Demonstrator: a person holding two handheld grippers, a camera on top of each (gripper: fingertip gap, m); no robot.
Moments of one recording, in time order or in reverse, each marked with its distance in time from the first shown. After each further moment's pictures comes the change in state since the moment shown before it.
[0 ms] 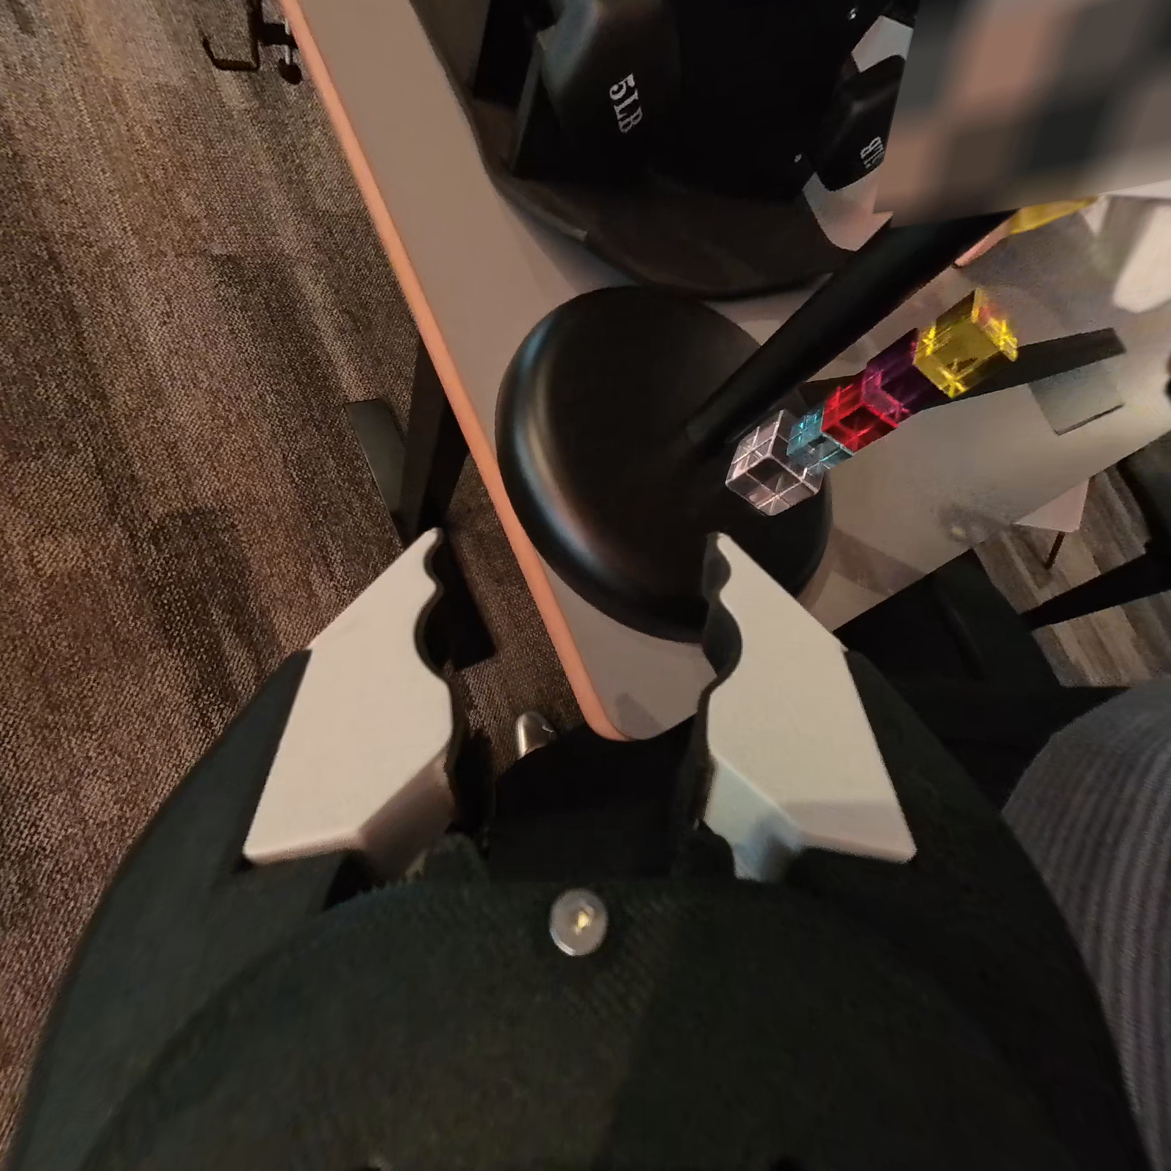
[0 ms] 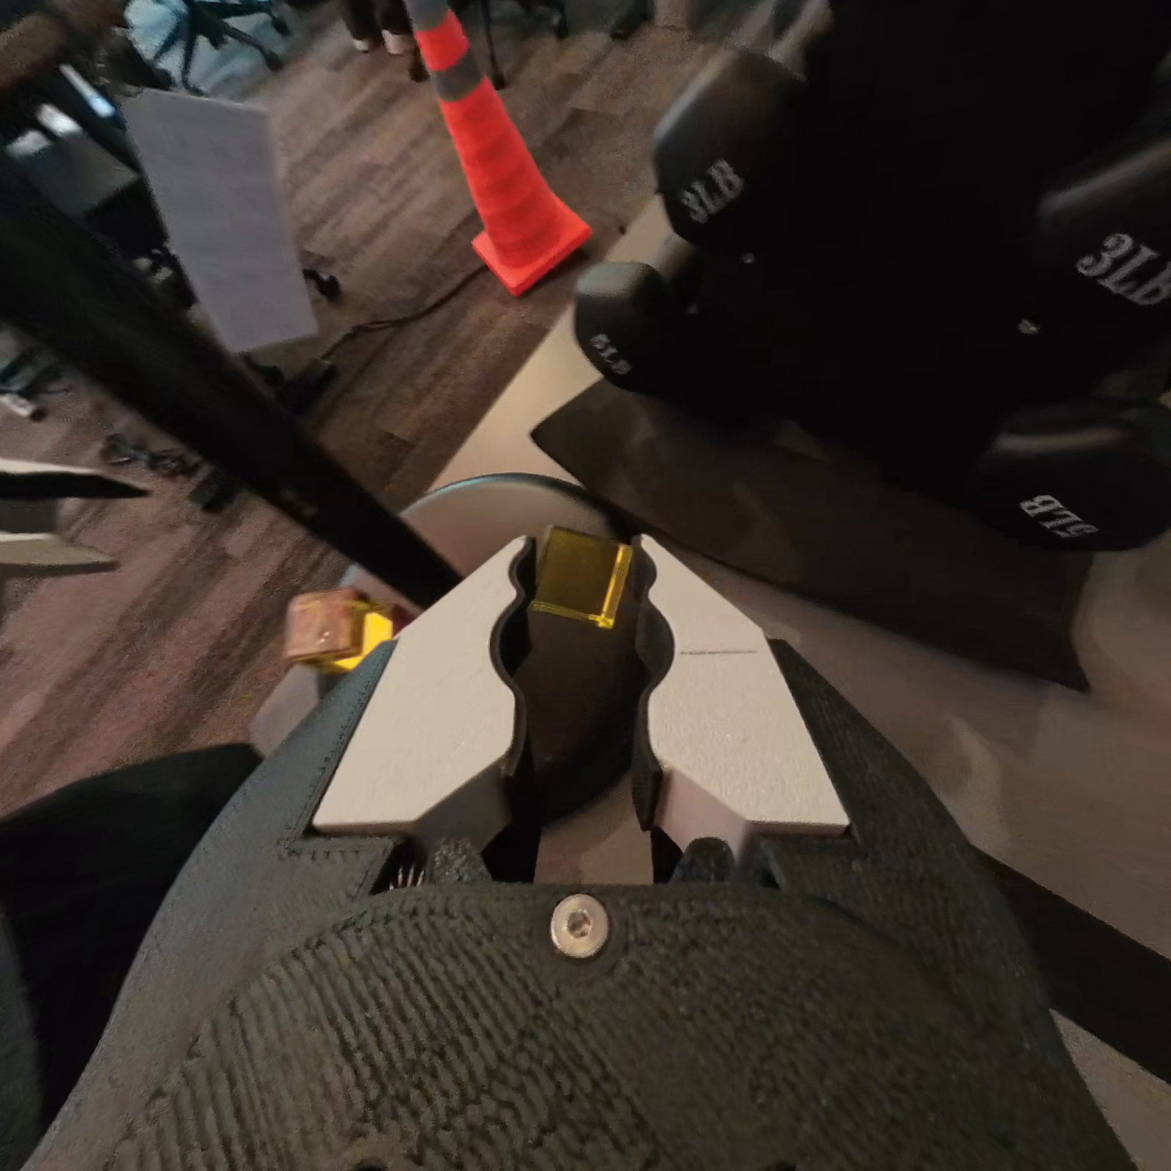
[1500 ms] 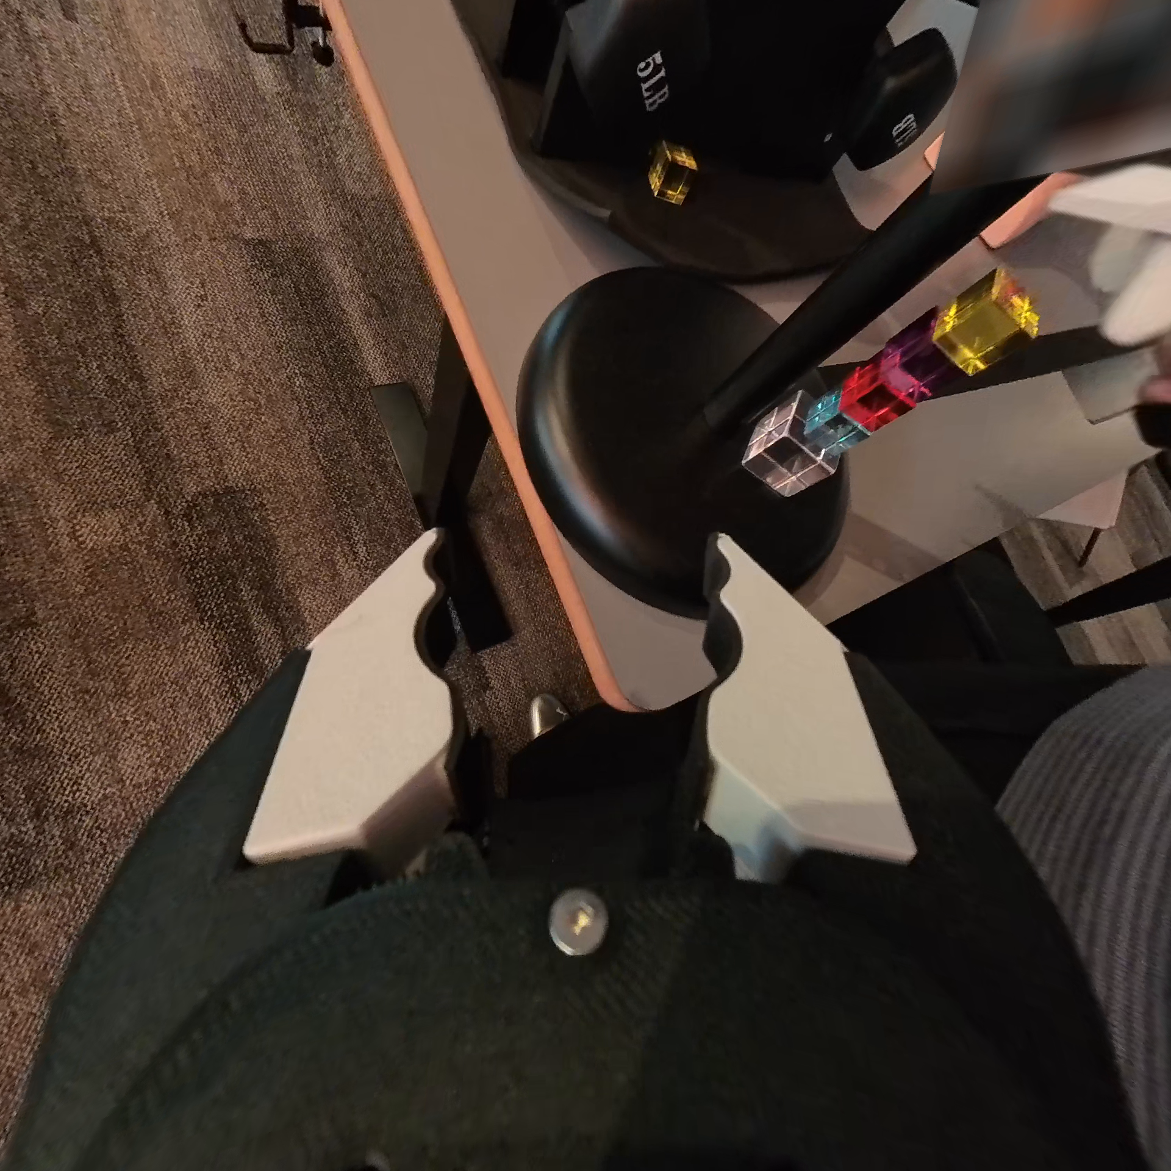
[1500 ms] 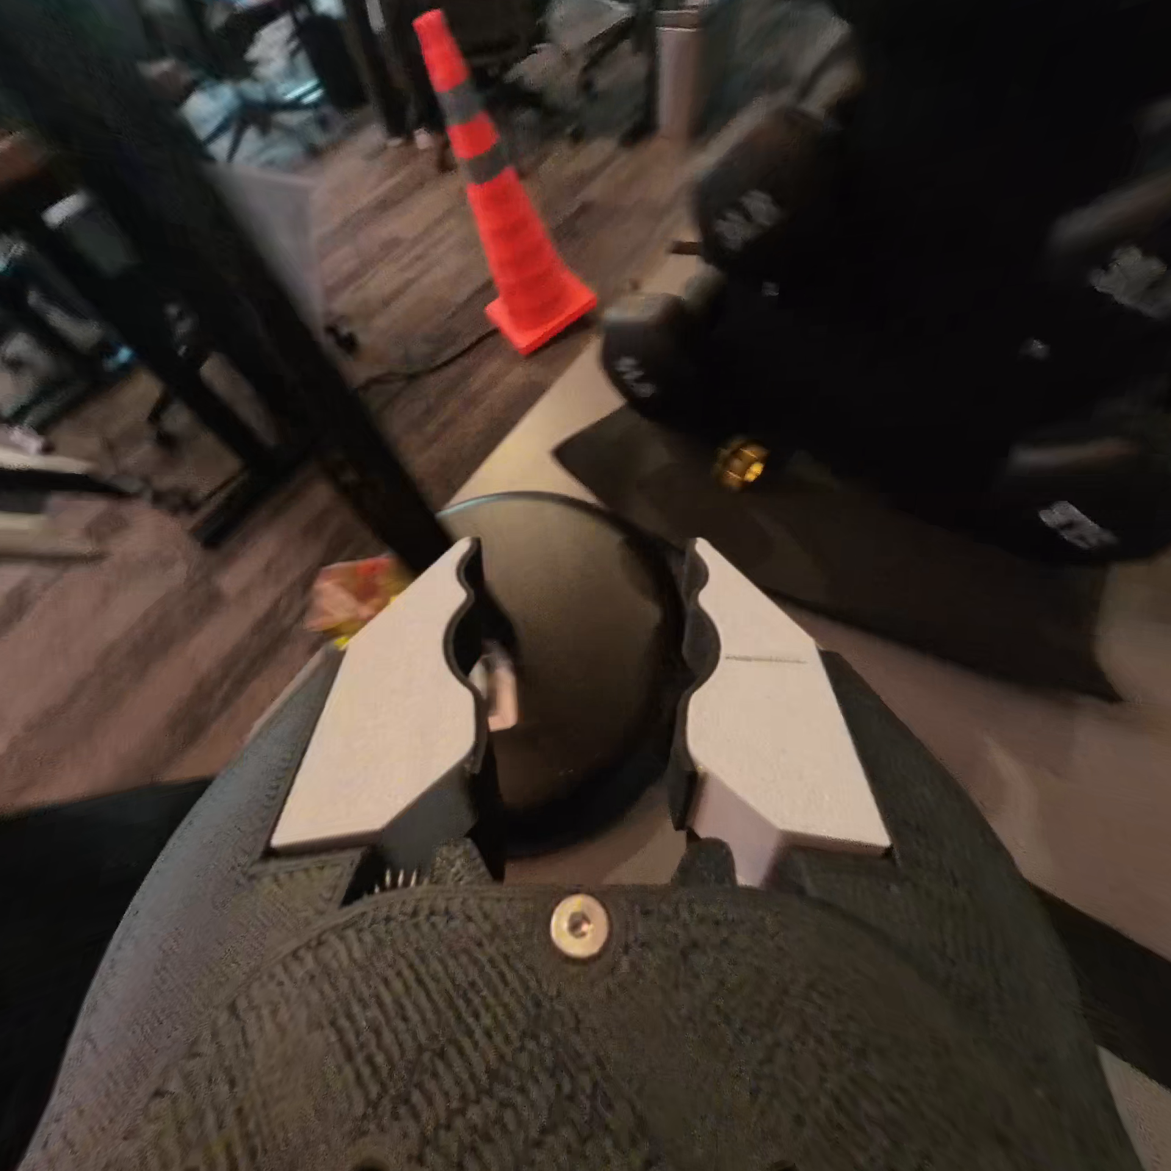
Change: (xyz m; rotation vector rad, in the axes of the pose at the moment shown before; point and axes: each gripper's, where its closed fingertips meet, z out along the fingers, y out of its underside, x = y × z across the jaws) left arm -0.005 0.006 -0.012 -0.019 -0.044 -0.001; right arm -0.004 0.011 0.003 0.111 0.017 -0.007
